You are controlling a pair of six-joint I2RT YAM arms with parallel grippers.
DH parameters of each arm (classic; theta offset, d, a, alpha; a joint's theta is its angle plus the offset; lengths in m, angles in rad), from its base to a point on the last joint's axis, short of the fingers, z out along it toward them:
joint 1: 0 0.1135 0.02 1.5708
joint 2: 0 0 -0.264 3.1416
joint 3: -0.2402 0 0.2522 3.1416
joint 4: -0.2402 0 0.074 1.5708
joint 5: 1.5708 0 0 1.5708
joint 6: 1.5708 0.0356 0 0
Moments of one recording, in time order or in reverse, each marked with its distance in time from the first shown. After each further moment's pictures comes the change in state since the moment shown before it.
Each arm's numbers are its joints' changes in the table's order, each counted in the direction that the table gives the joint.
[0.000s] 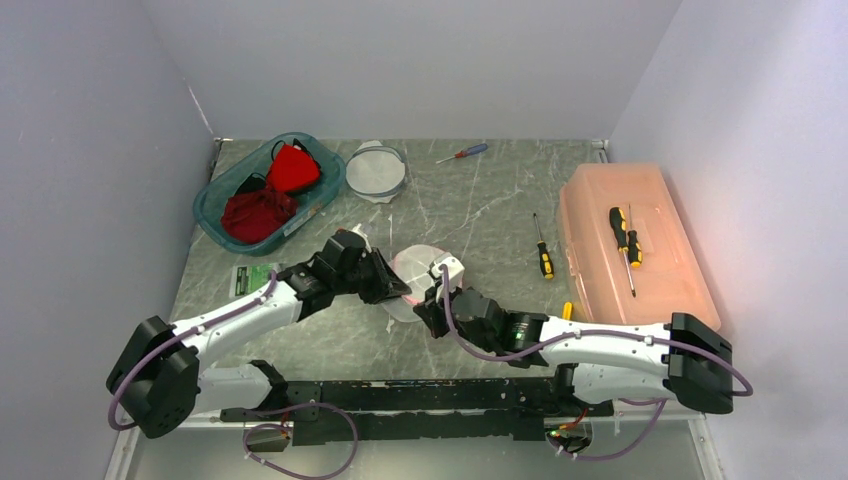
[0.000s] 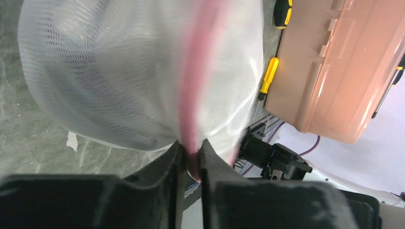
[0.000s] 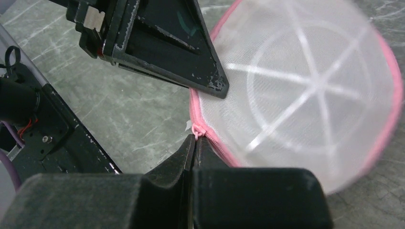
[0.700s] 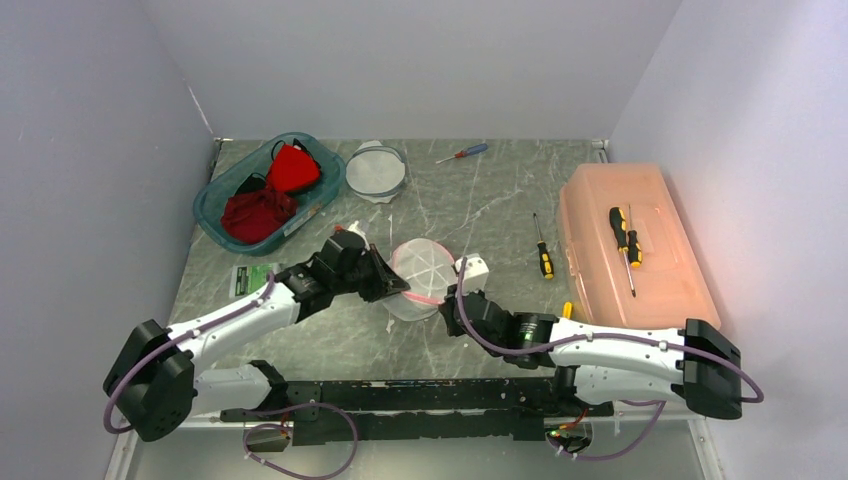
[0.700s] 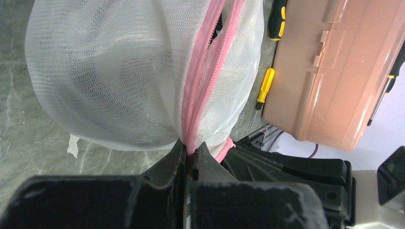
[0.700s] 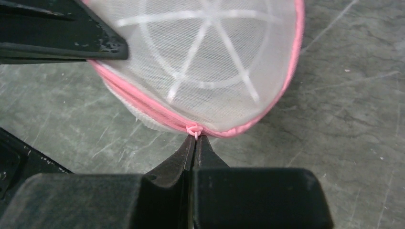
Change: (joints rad) left arm -0.007 0.018 -0.005 0.003 -0.061 0.000; right arm -0.006 0.071 0.003 -0.264 0.208 0.218
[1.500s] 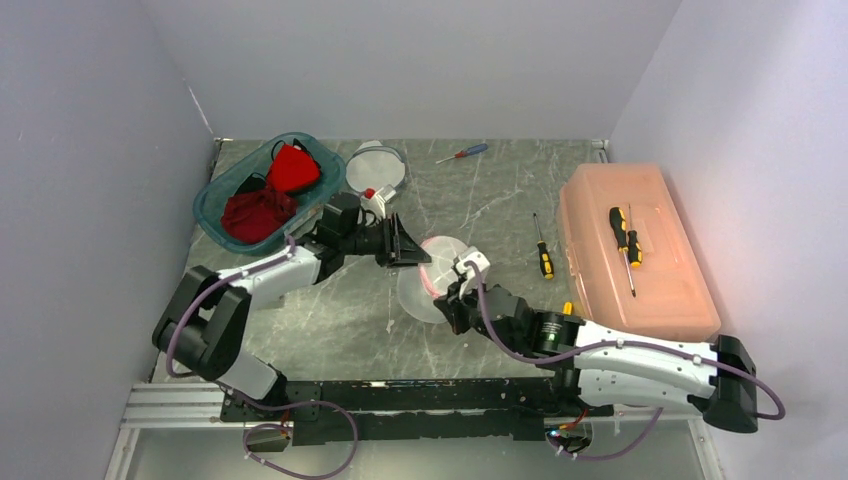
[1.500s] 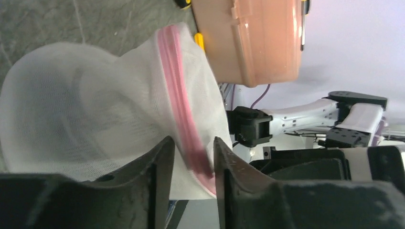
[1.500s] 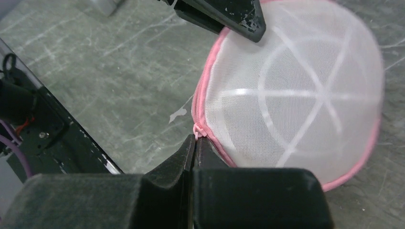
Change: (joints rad) left arm 0.191 -0.298 -0.148 0.381 0.603 0.225; right arm -0.010 0.190 -0.032 0.003 -0.154 -0.256
